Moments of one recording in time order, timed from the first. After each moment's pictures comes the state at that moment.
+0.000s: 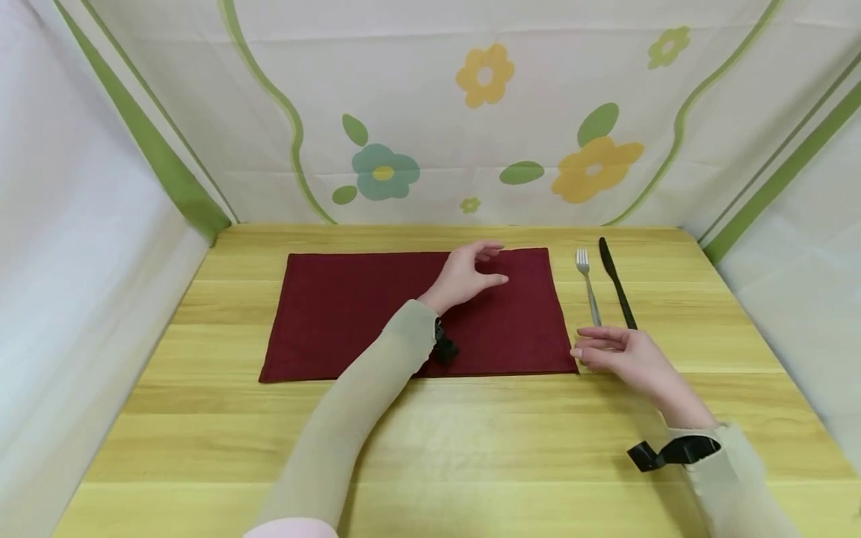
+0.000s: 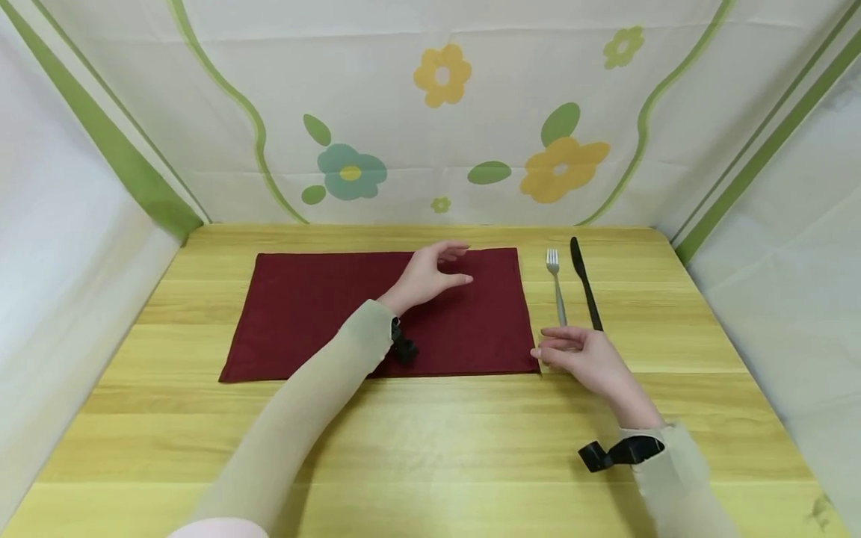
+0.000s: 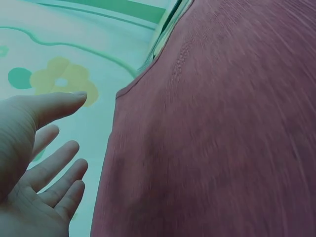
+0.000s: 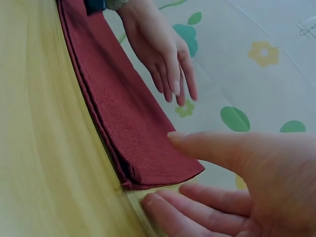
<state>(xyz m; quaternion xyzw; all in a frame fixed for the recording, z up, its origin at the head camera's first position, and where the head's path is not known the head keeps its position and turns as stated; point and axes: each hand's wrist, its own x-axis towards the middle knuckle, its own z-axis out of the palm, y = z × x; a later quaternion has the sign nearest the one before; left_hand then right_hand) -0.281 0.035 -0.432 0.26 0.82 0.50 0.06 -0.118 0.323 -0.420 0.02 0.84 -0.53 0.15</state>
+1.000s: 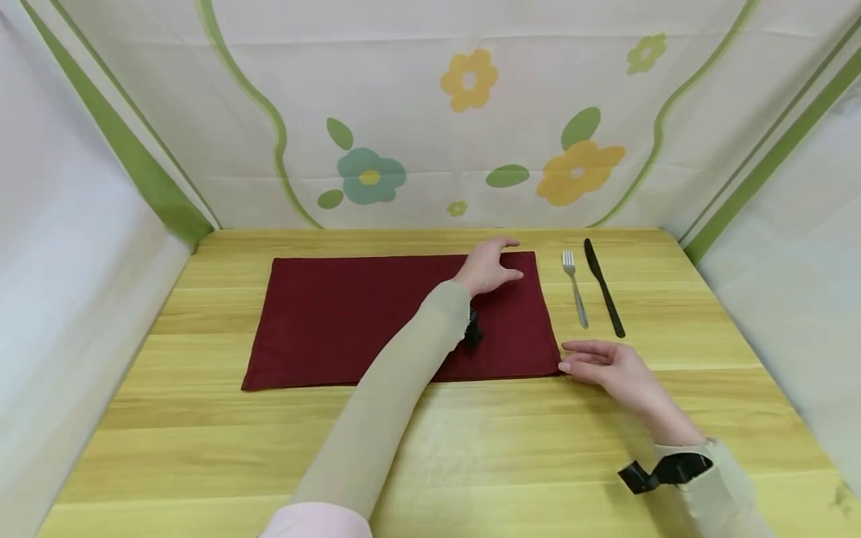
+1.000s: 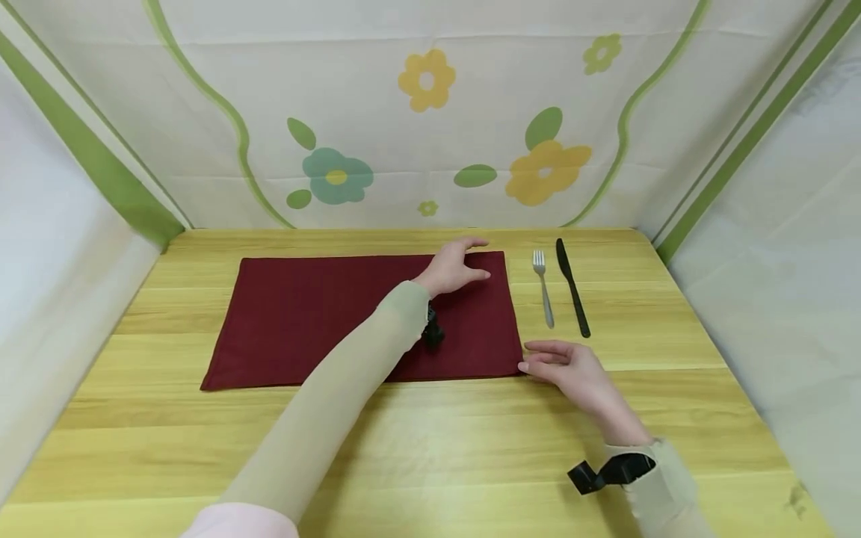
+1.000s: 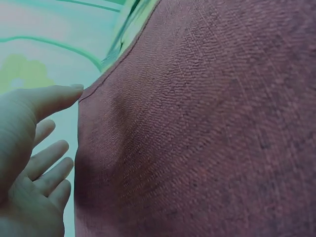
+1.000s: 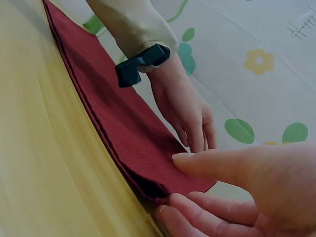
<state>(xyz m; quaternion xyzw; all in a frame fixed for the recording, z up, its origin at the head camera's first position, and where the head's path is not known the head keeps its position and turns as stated) -0.308 0.099 -0.429 0.25 0.88 0.38 0.11 -0.100 0.313 -0.424 0.05 0.82 -0.55 0.14</state>
